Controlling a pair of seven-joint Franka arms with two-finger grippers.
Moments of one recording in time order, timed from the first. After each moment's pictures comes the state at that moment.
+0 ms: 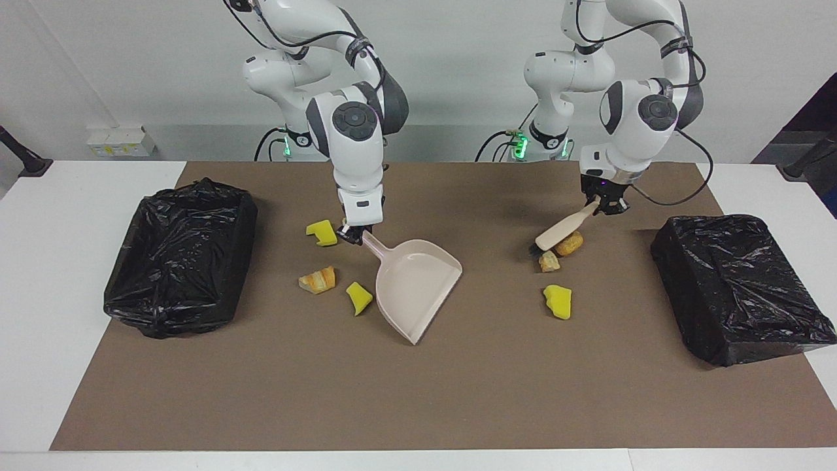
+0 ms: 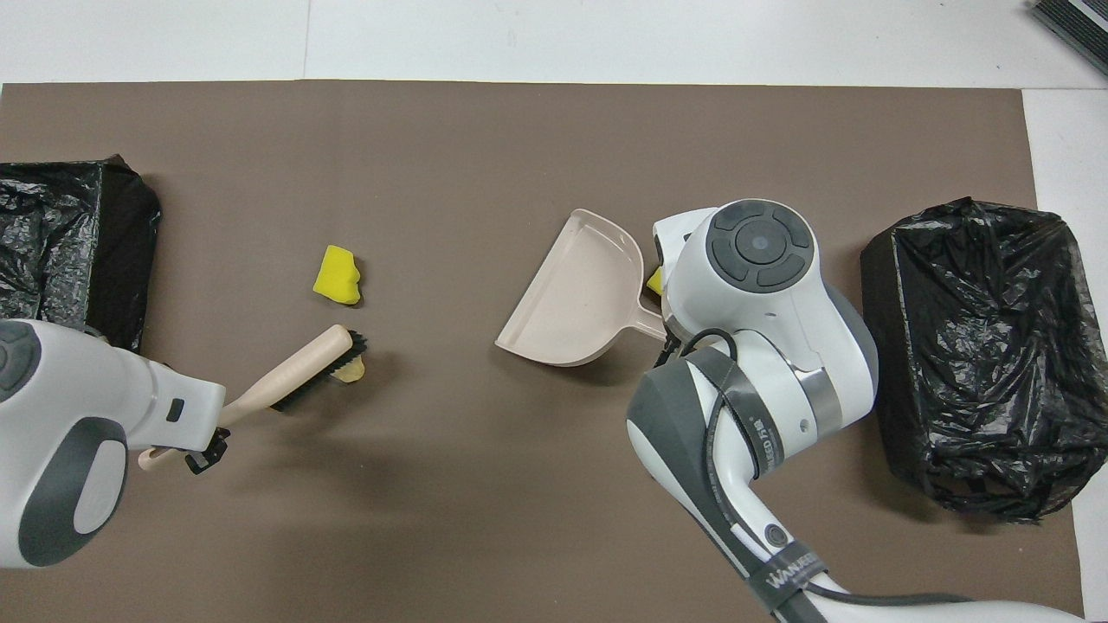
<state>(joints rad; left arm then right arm) -0.15 -0.21 0.05 -2.33 0.07 1.97 0.86 0.43 0.19 0.00 -1.82 -0.04 1.92 -0.63</state>
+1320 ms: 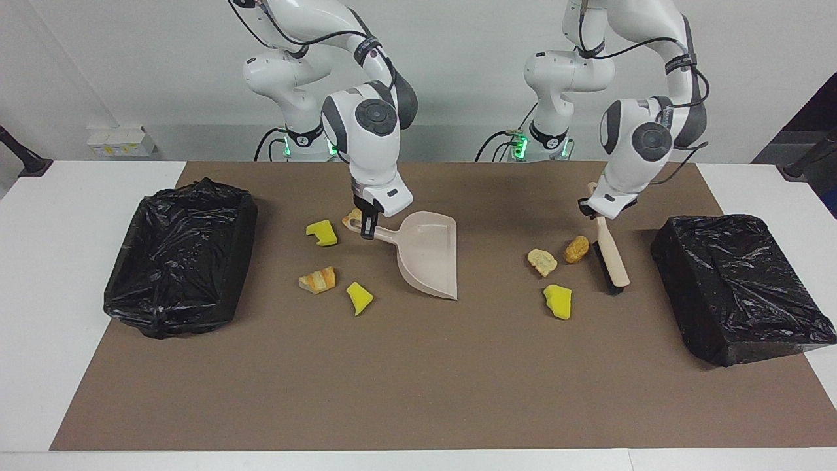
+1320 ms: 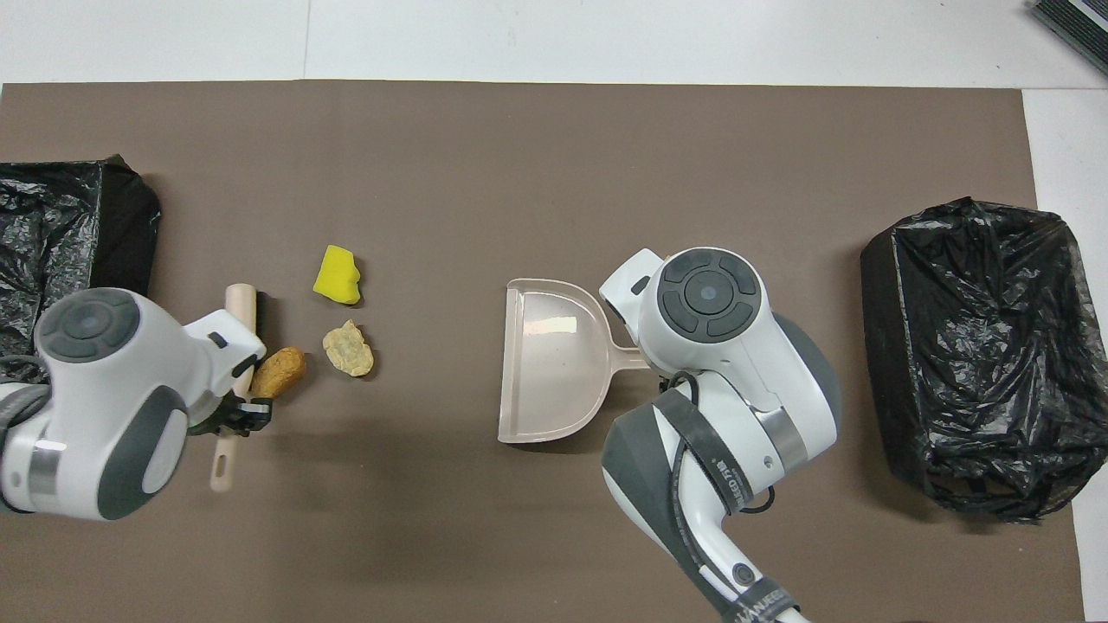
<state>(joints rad) -0.23 -0.07 0.03 -2.31 0.12 1.97 -0.23 0.48 0.16 0.00 -1.90 -0.09 1.96 -0.97</state>
